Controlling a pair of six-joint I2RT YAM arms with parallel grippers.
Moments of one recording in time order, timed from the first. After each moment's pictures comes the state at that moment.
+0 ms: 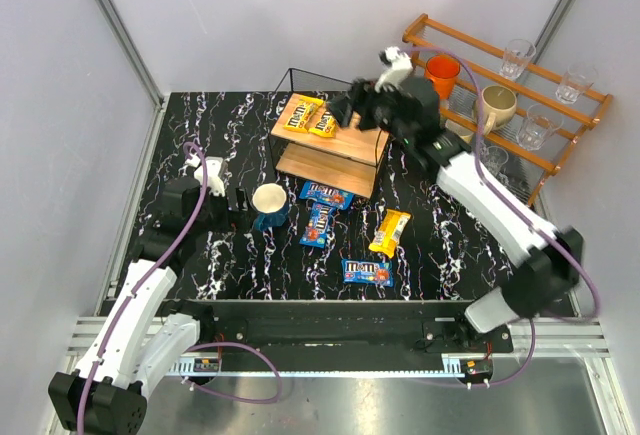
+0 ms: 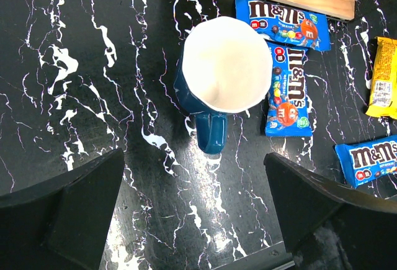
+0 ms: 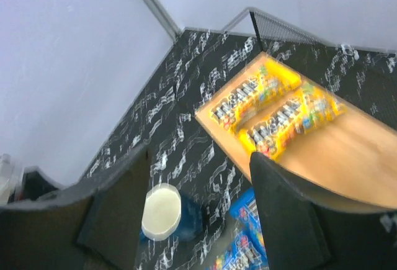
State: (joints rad) left arm -0.21 0.77 0.71 -0.55 0.19 -0.16; right arm 0.54 1.62 1.57 -0.10 -0.15 0.43
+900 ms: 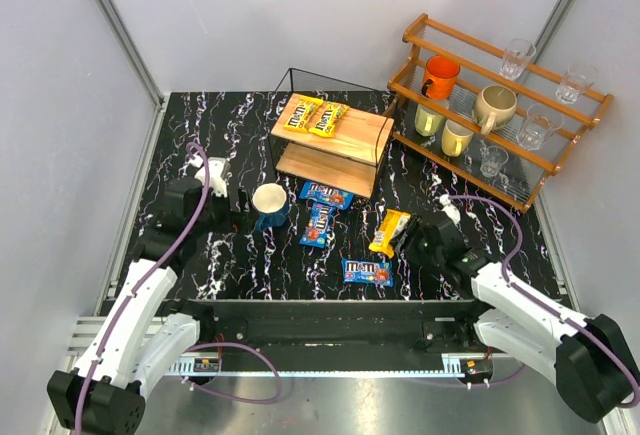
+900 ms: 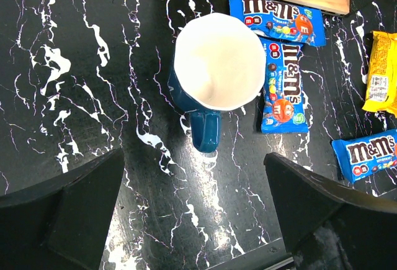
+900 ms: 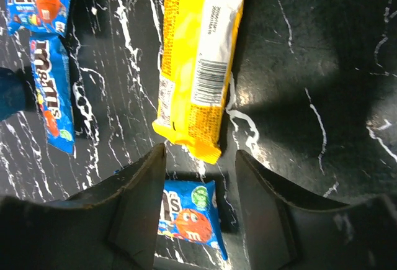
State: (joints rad) left arm -0.22 0.77 0.71 -0.55 0.19 -0.16; right arm 0.54 0.89 0.35 -0.23 0.11 0.94
